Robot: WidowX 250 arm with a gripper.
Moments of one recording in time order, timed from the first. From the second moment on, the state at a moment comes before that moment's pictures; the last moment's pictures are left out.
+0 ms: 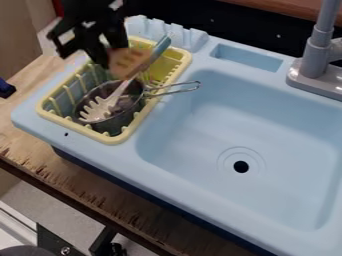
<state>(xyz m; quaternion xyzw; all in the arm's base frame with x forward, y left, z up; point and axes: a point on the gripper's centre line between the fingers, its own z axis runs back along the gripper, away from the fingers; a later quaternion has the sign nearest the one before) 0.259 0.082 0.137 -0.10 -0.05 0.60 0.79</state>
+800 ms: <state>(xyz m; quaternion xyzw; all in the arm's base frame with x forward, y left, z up) 0.353 0.002 0.156 -0.09 -0.09 0.61 0.78</state>
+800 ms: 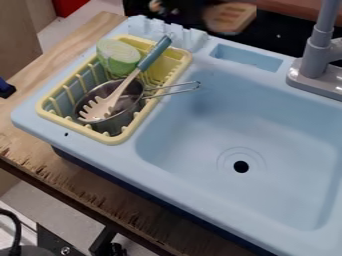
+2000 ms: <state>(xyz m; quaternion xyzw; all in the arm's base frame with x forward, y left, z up) 0.382 -0.048 0.098 -0.04 -0.09 0.58 0.81</state>
